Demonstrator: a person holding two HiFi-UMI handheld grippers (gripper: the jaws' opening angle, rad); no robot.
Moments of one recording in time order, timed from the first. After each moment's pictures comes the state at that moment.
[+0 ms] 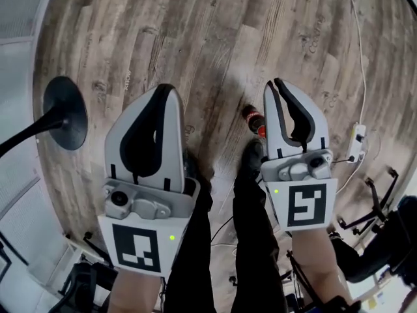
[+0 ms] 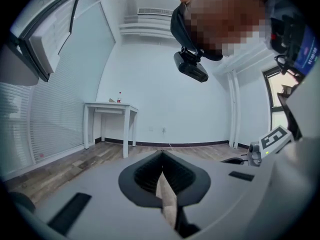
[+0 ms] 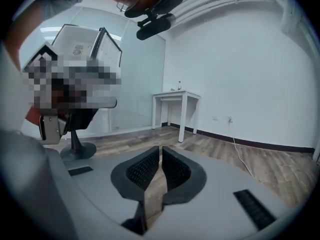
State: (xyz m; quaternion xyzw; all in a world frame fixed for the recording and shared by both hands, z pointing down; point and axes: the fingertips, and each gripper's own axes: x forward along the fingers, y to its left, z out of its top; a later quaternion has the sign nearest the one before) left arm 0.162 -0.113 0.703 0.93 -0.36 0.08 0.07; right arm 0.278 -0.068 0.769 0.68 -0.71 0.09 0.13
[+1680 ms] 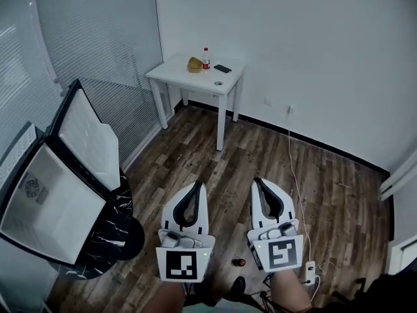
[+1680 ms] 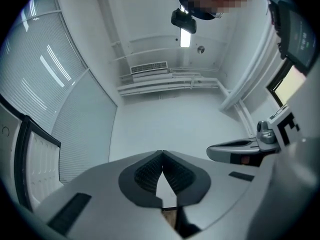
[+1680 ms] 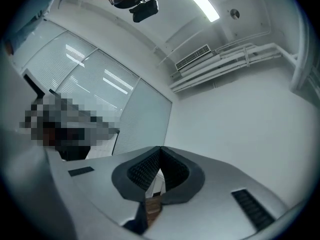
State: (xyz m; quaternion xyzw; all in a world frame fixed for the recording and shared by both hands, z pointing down) left arm 0.066 -0.085 0.030 0.89 -0.43 -0.11 -0.12; right arm 0.176 -0.062 0.047 0.66 -0.73 -0.15 -0.01
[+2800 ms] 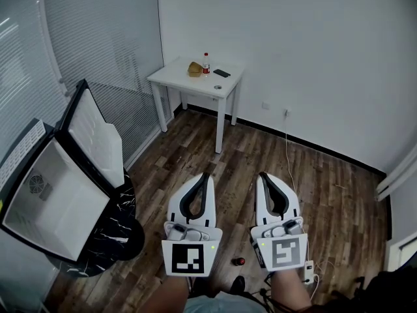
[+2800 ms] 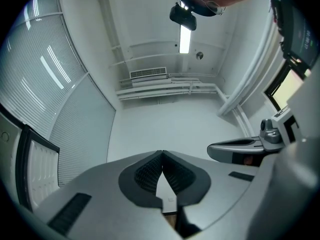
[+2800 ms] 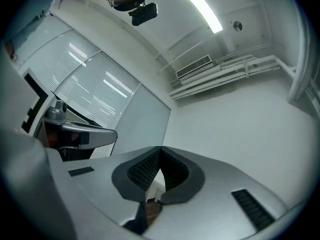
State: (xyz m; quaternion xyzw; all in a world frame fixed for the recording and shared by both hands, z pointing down) left arm 0.053 -0.055 0.000 0.89 -0.42 -0.13 -0.12; right arm 0.155 -0.024 0.003 0.68 -0.70 -0.20 -0.03
